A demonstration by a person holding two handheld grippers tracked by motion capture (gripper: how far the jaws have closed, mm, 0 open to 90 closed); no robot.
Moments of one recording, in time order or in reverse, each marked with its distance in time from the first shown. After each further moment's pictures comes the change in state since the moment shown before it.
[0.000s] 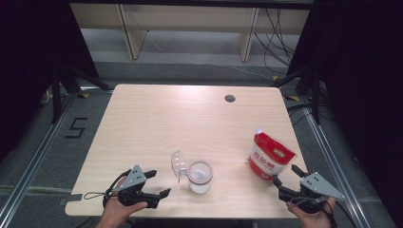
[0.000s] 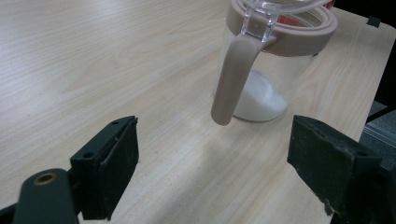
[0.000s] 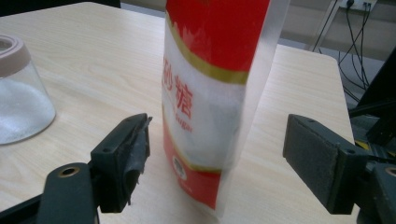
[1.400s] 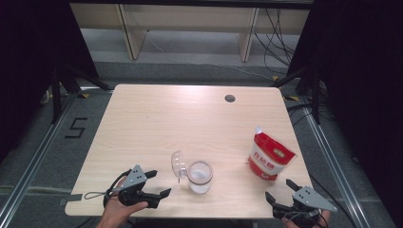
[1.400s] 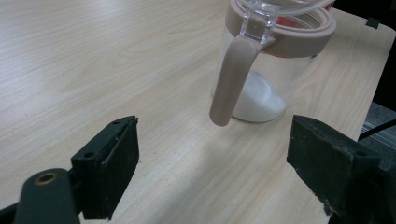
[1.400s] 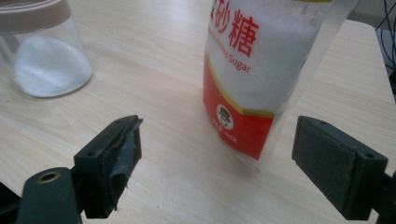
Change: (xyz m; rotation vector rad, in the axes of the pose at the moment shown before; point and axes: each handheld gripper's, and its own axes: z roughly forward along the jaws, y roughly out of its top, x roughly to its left) left arm 0.000 0.001 0.000 0.004 -0.002 0.001; right arm 0.027 -0.022 -0.011 0.108 0.067 0.016
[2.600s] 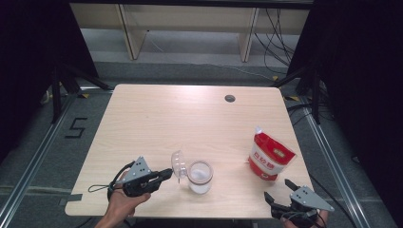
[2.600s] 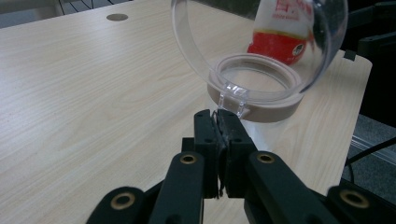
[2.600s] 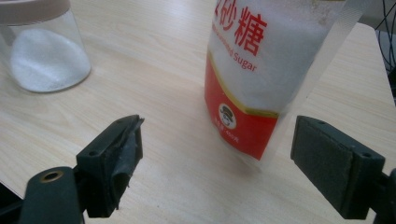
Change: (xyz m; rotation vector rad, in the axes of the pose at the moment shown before) left arm -0.007 0.035 0.000 -0.081 -0.031 0.043; right arm 0.003 0.001 0.002 0.004 -0.022 -0.031
